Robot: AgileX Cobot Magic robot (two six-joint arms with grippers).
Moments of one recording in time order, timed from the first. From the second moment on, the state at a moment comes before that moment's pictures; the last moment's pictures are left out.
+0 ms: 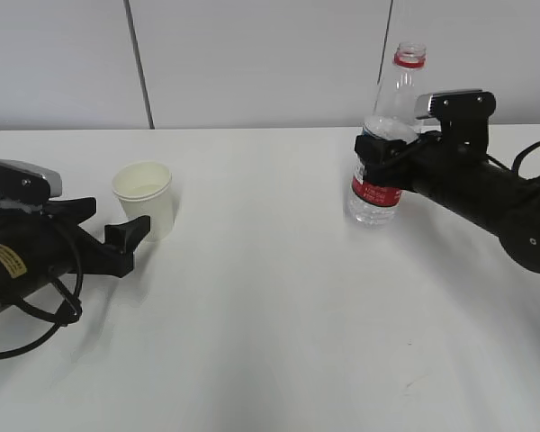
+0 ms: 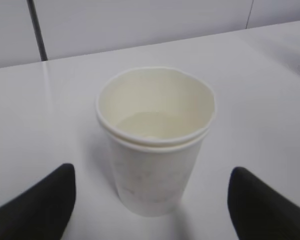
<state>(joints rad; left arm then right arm) -0.16 2.02 -0.55 0.34 -1.14 -0.14 0.11 2.02 -0.90 -0.35 -0.90 0.27</state>
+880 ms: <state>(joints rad) -0.16 2.01 -0.51 0.33 -1.14 -0.14 0.11 2.11 -0.98 -0.36 -0.85 0.26</state>
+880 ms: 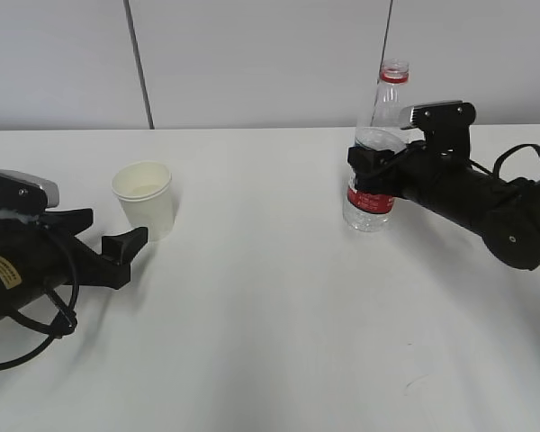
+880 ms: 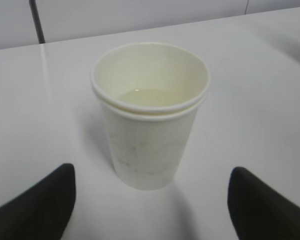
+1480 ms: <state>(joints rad) -0.16 2.01 -0.51 0.33 -1.14 -0.14 0.12 2.11 -0.98 -0.40 -0.80 0.26</state>
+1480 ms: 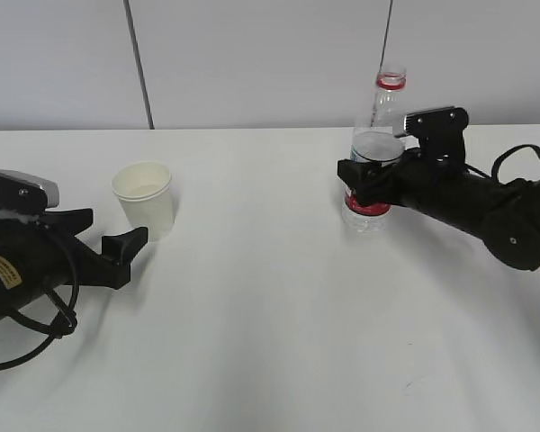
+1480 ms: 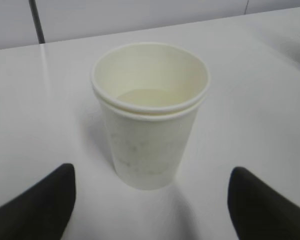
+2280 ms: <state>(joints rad) -0.16 2.01 -0.51 0.33 -1.14 -0.14 0.12 2.03 -0.90 -0.40 -0.76 0.26</state>
